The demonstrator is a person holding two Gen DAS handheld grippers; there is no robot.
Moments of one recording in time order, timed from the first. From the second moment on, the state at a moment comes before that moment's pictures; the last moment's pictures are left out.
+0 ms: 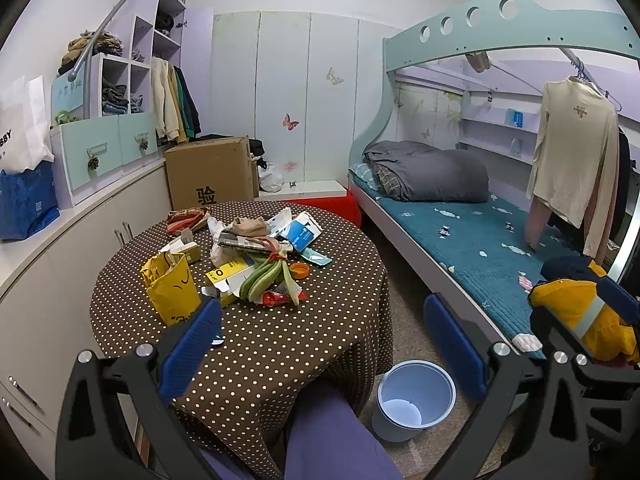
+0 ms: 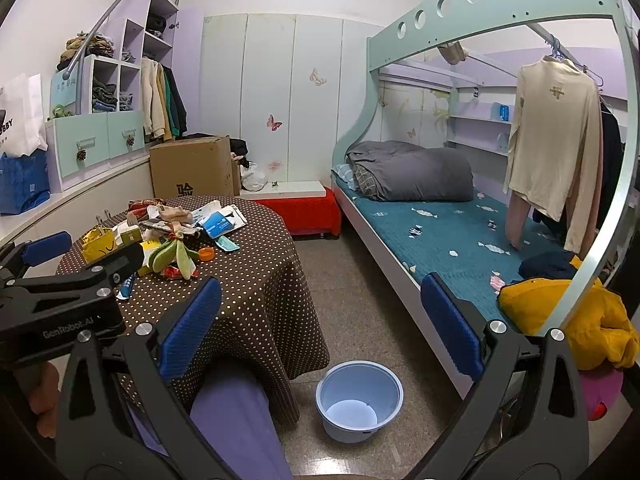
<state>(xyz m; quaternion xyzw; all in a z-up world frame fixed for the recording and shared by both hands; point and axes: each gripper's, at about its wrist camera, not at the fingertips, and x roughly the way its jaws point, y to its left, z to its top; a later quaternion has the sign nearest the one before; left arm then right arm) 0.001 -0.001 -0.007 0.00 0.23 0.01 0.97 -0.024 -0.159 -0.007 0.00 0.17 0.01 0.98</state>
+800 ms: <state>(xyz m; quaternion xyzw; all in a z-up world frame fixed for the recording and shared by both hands) -0.001 0.002 -0.006 0.00 0.22 0.01 0.97 -0.027 -0.157 -0.006 0.00 0.17 0.01 0.99</state>
